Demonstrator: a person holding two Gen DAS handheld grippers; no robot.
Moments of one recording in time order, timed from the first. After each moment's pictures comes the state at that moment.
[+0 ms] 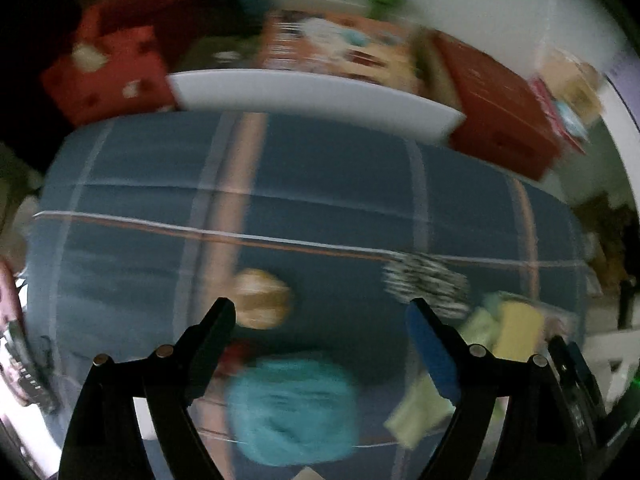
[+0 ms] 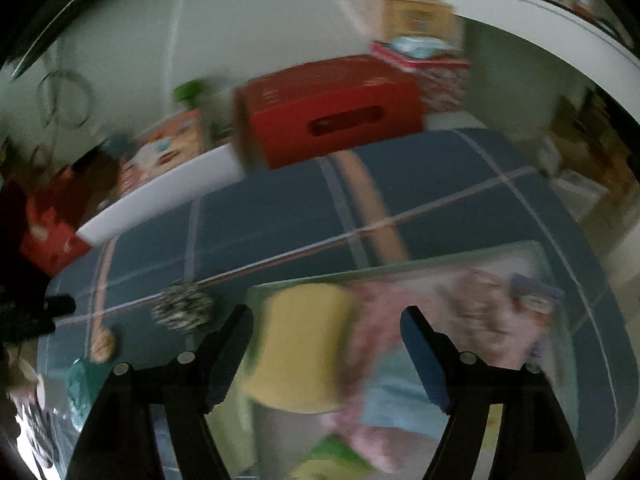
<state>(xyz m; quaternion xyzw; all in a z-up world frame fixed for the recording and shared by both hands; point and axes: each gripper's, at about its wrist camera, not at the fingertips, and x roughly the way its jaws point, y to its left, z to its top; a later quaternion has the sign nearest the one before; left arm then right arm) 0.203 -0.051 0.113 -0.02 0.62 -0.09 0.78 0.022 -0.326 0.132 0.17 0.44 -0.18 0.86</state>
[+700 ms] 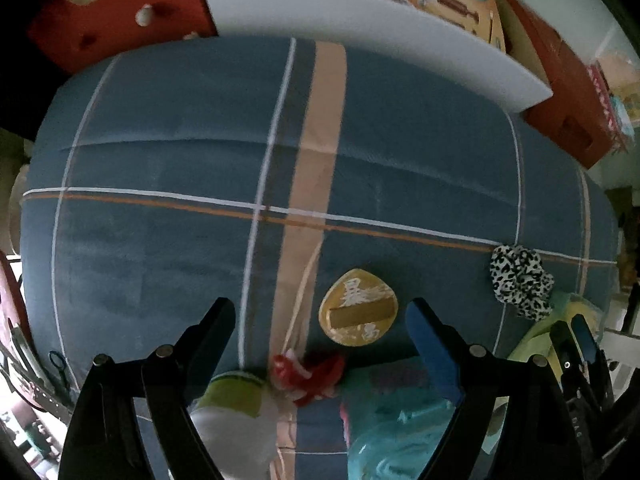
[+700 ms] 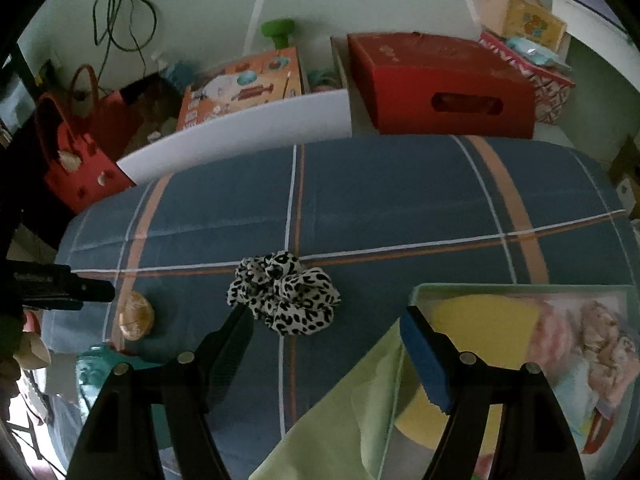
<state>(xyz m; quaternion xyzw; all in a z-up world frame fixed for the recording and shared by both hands) 0.253 -0.008 0.037 0.00 0.71 -0.08 0.69 0.098 -0.258 0.087 0.14 0.49 -0.10 0.85</state>
